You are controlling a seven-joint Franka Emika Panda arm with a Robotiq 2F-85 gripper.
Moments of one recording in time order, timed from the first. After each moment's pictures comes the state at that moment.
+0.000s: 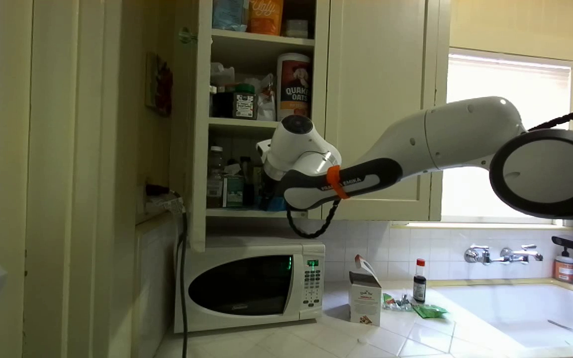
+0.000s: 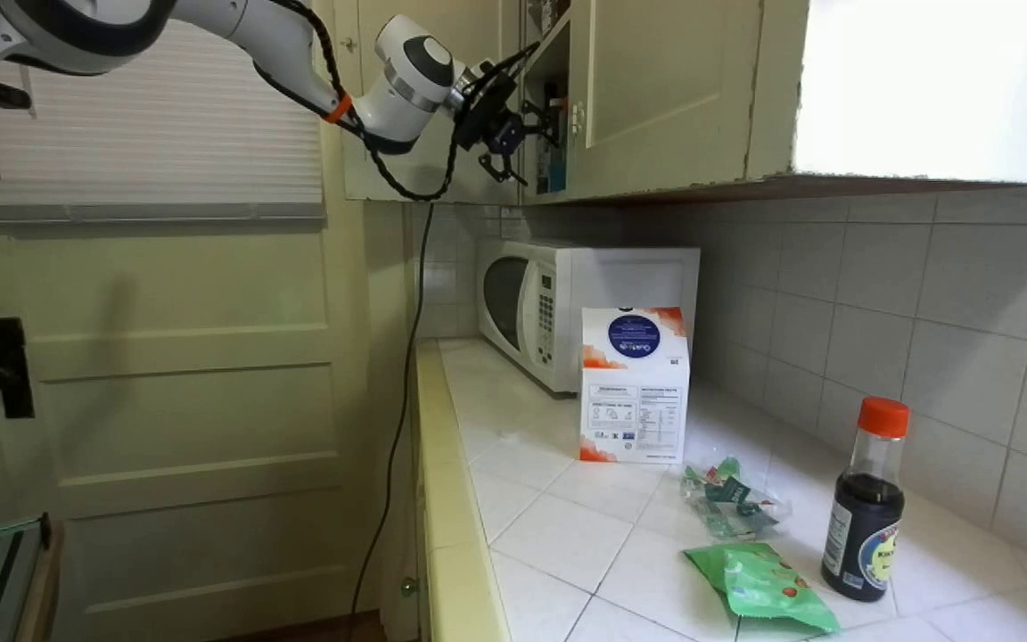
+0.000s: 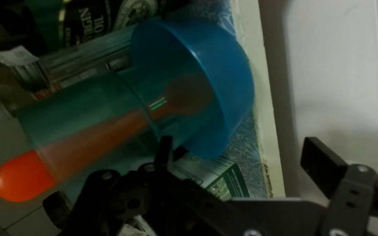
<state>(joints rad) 0.12 0.38 0.09 -1.33 -0.78 2.53 -0.27</state>
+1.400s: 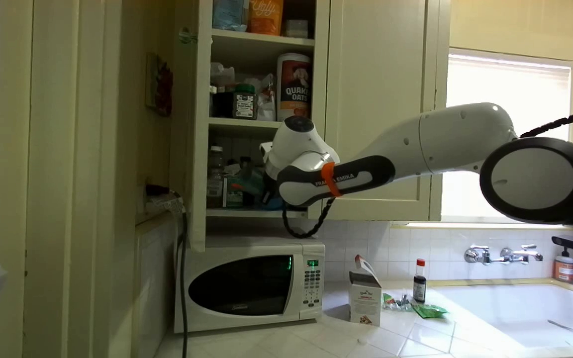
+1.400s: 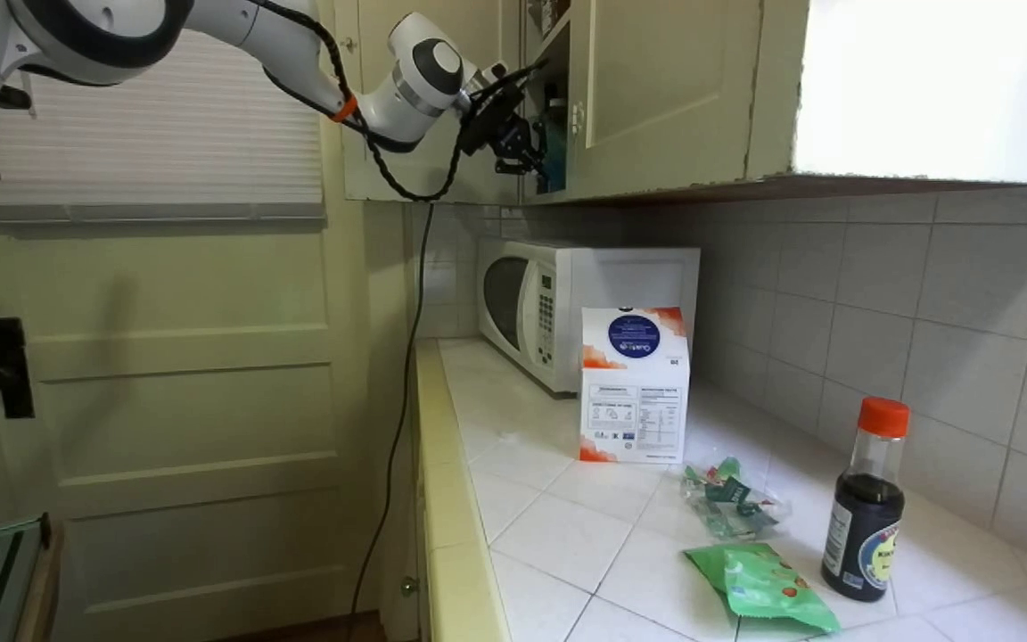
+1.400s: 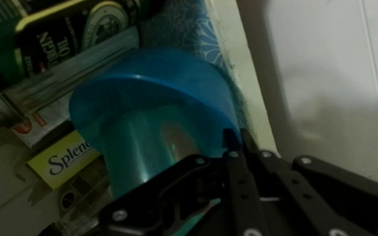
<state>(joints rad) 0.12 0.42 0.07 -1.28 -0.64 2.51 -0.28</state>
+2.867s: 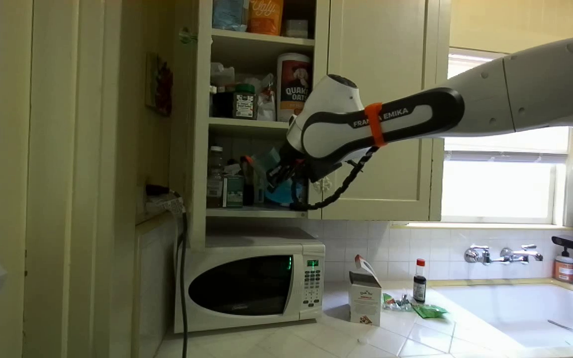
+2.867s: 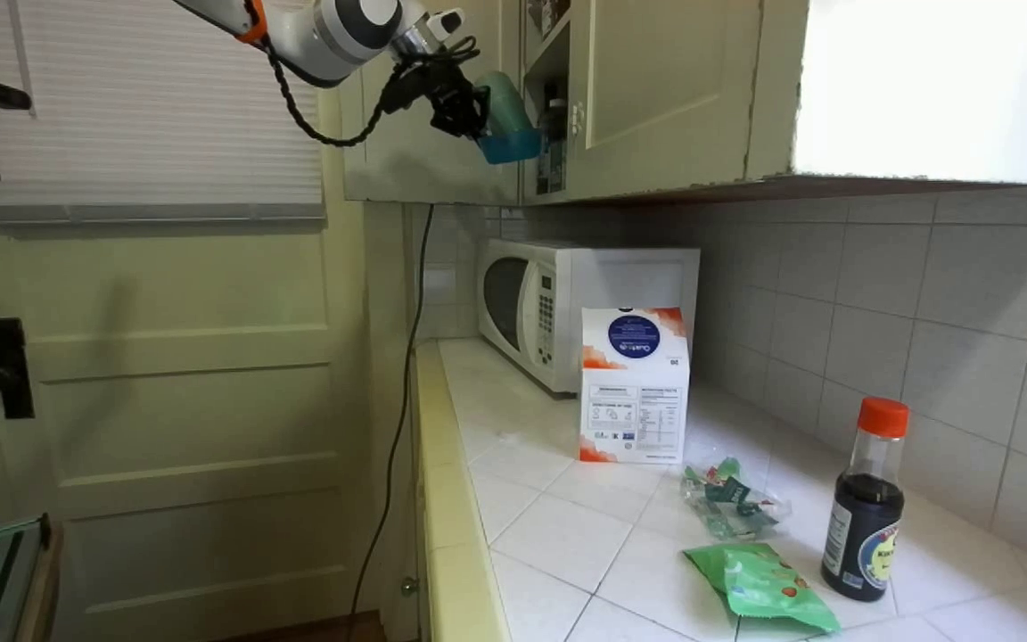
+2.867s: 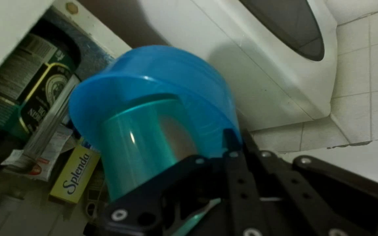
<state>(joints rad) 0.07 0.04 0.16 -1.66 -0.23 2.52 -0.14</state>
